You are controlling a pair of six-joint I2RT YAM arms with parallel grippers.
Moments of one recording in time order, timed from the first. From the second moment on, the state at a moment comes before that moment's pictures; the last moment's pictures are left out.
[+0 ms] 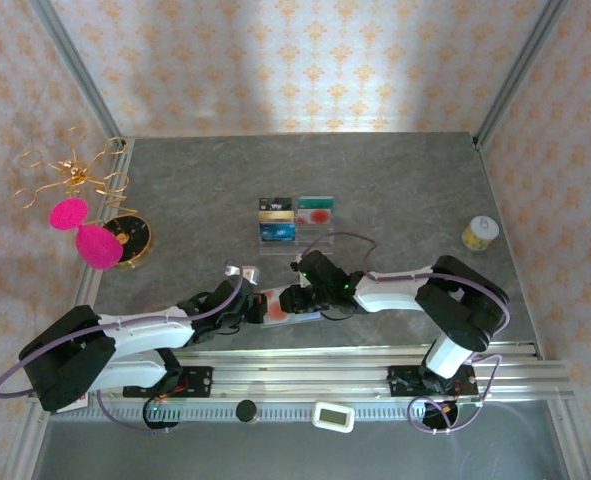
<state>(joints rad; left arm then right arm) -0.79 1.19 0.28 0.11 -0.05 -0.77 0.93 1.65 0.70 0.08 -0.31 0.77</state>
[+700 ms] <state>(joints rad) -0.79 1.17 0.27 0.09 -0.05 -0.77 0.93 1.65 0.72 0.09 -0.33 0.81</state>
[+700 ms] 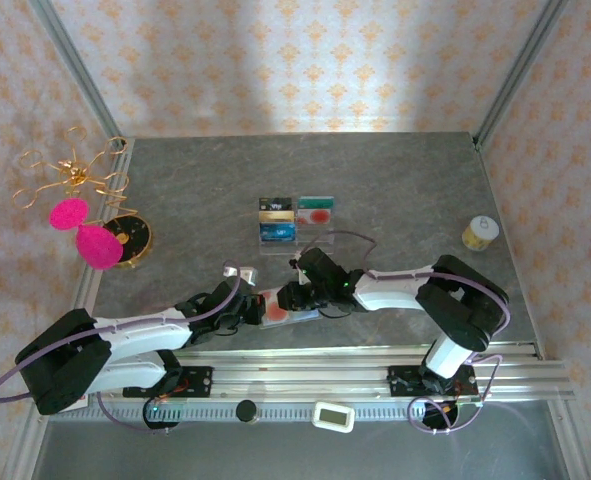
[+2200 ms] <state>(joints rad) -0.82 1.15 0.33 0.09 -0.02 -0.75 0.90 1.53 0.55 0.14 -0.30 0.92</state>
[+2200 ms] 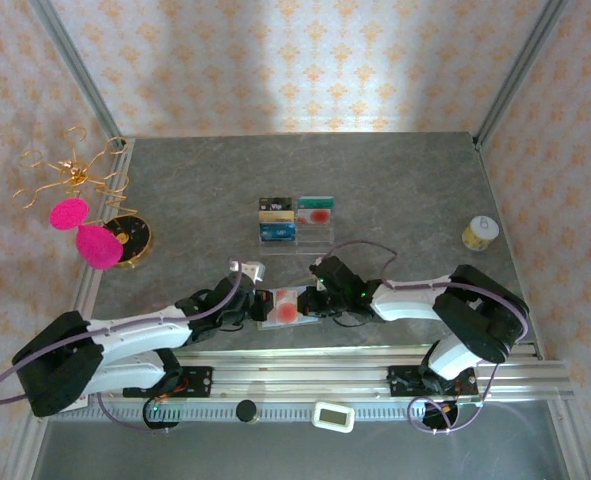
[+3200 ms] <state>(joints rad) -0.83 1.30 0.34 0.16 0.01 -0.75 0.88 1.43 0.49 0.18 -0.25 0.87</state>
